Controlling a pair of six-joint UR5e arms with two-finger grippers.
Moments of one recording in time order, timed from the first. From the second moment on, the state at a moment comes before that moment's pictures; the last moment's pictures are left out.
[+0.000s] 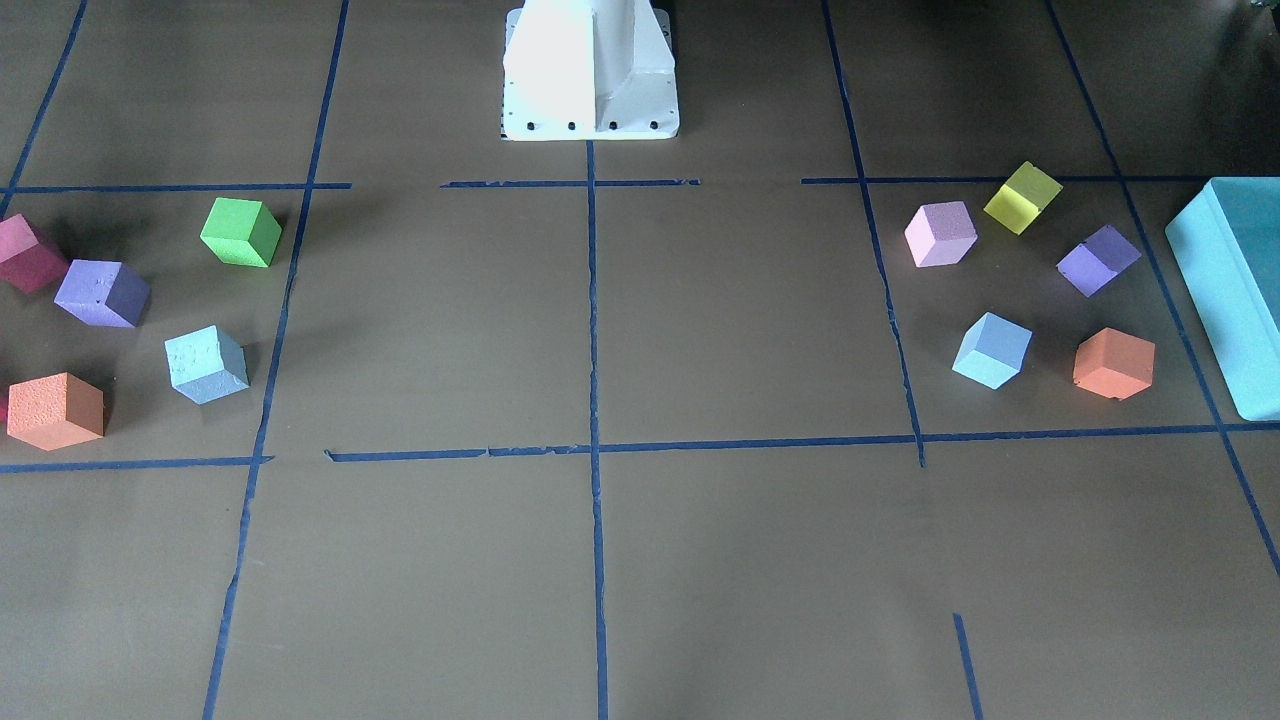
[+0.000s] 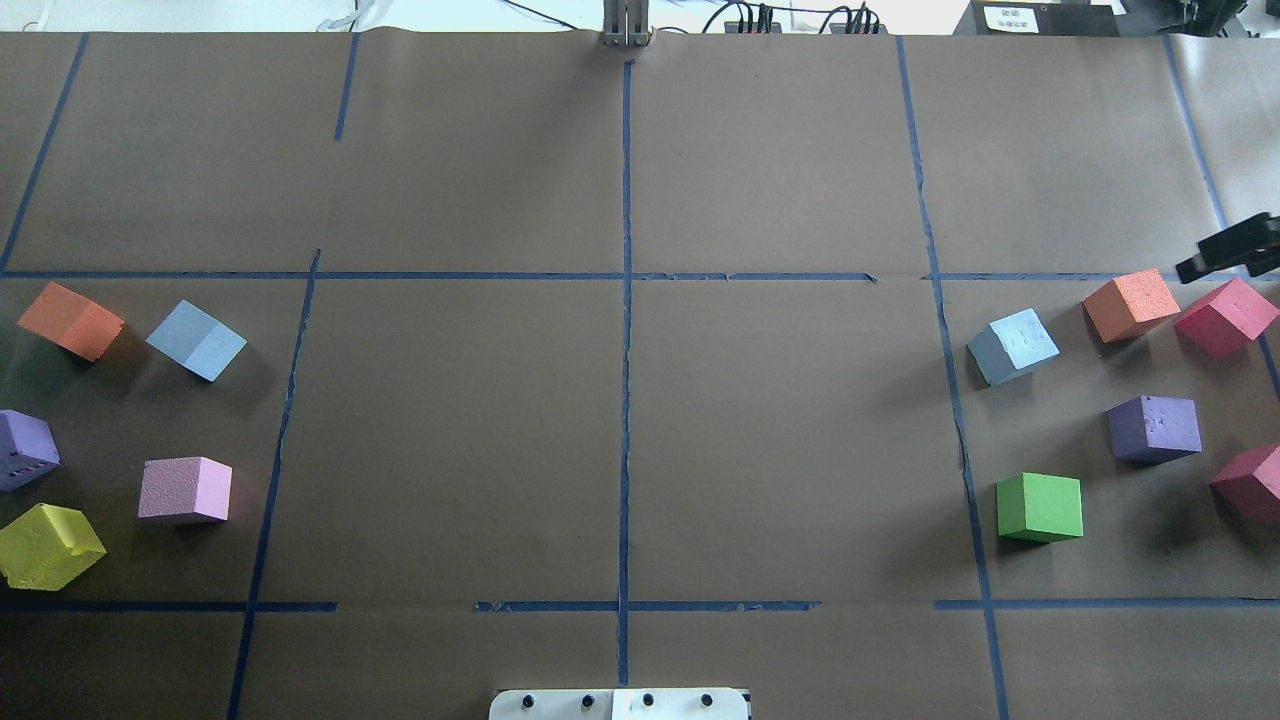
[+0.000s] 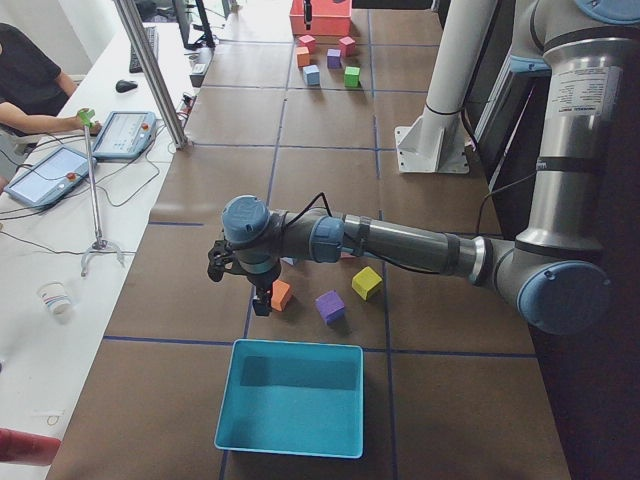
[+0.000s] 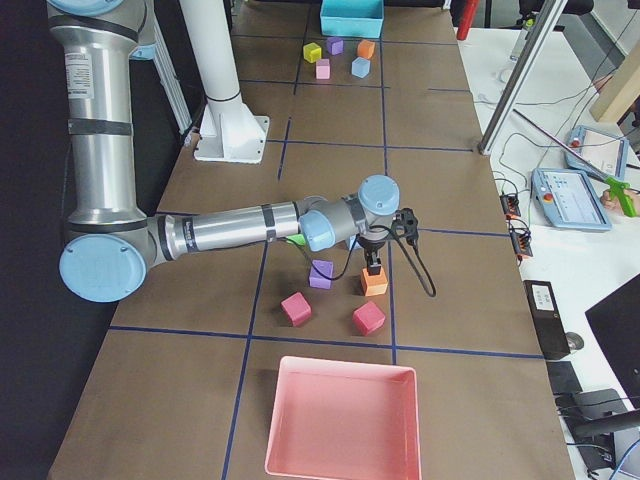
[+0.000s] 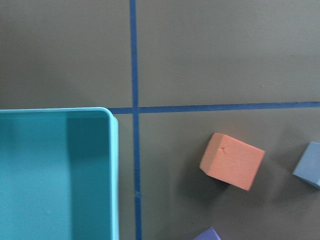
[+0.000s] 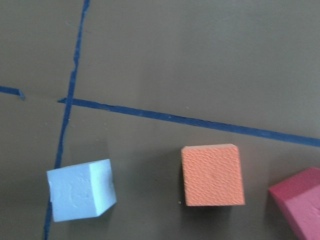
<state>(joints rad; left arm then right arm) -1.52 -1.61 -1.70 -1.48 -2.46 -0.06 1.25 -1.53 1.73 -1.30 2.43 0.38</state>
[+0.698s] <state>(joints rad) -1.52 -1.61 -1.72 -1.48 -2.56 -0.06 0.96 -1.47 1.72 -1.15 2.19 0.59</state>
